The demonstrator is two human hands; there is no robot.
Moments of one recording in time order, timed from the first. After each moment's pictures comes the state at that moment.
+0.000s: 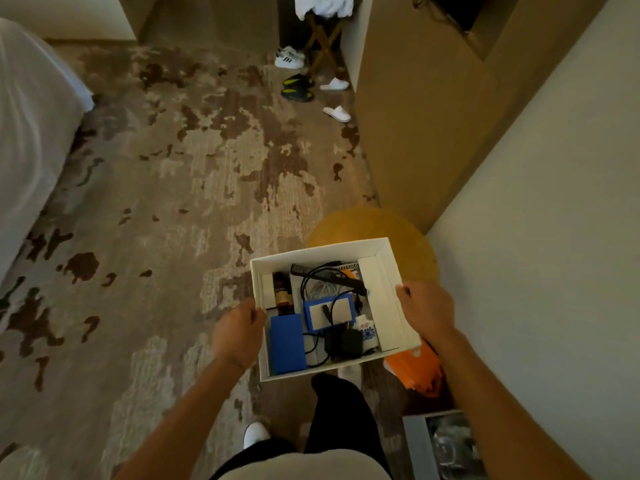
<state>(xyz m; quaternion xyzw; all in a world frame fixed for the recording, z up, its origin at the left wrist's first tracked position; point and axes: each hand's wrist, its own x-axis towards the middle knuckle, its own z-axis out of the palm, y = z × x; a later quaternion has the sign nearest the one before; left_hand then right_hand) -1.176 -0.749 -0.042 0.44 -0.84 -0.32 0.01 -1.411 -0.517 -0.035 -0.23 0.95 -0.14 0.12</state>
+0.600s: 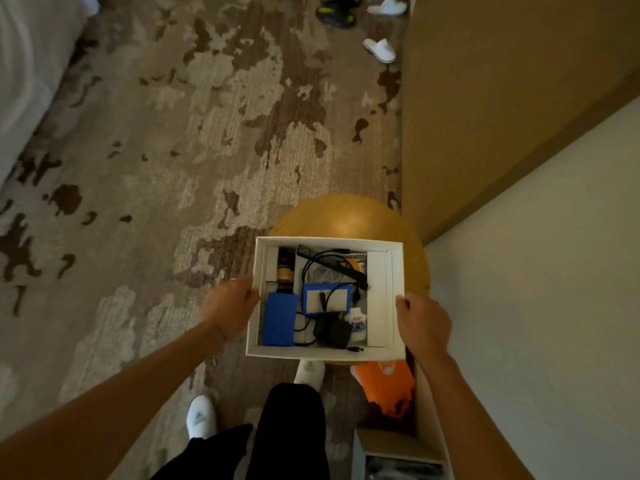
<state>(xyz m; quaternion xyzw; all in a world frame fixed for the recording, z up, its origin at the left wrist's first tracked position) -1.417 -0.735 -0.146 0.46 -0.84 -0.26 -0.11 -1.651 -0.491 -0.162 -0.25 0.94 -0.13 0.18</state>
